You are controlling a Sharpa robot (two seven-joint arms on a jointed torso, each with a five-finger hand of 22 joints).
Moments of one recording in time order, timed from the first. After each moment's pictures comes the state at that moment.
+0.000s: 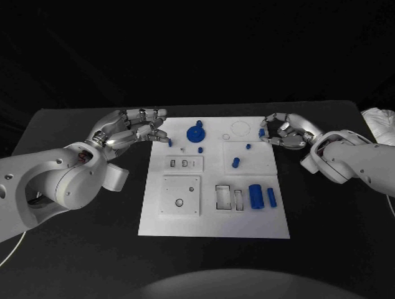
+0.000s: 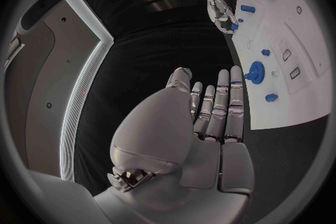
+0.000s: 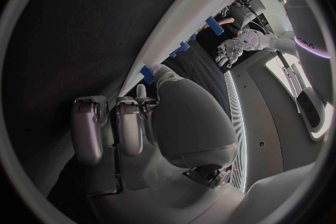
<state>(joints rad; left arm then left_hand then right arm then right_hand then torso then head) 1.34 -1.00 -0.23 1.75 -0.10 -0.28 0.41 1.59 0.09 -0.14 0.29 0.67 0.71 0.17 0.14 0.07 0.42 0.16 0.60 0.07 0.72 0.15 0.70 0.08 0.17 0.74 0.25 0.49 0.21 1.19 -0.91 -0.20 1.20 -0.87 -0.39 0.38 1.42 -0.09 0.15 0.23 0.31 0.44 0.07 0.56 0.59 1.46 0.00 1.57 1.31 1.47 -0.04 1.57 1.31 0.02 1.46 0.07 1.51 1.31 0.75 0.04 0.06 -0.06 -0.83</state>
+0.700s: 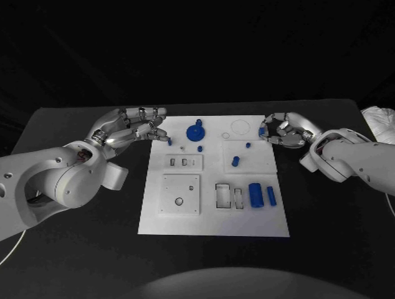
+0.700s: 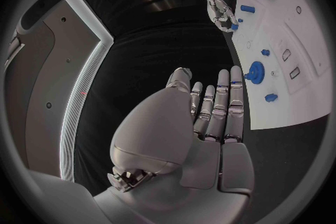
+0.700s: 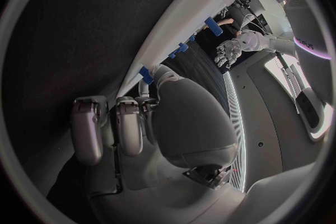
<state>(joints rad) 1.34 -1.00 -0.23 1.75 -0.10 -0.28 0.41 1.59 0.09 -0.14 0.29 0.67 0.71 0.17 0.14 0.07 0.42 0.16 0.60 0.07 0.72 0.15 0.70 0.08 0.17 0.74 0.25 0.49 0.21 1.19 -0.91 -0.20 1.20 -0.88 -0.40 0.39 1.44 -0.07 0.18 0.21 0.48 0.59 0.06 0.63 0.56 1.47 0.00 1.57 1.31 1.47 -0.04 1.57 1.31 0.02 1.46 0.07 1.52 1.31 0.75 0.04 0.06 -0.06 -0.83</state>
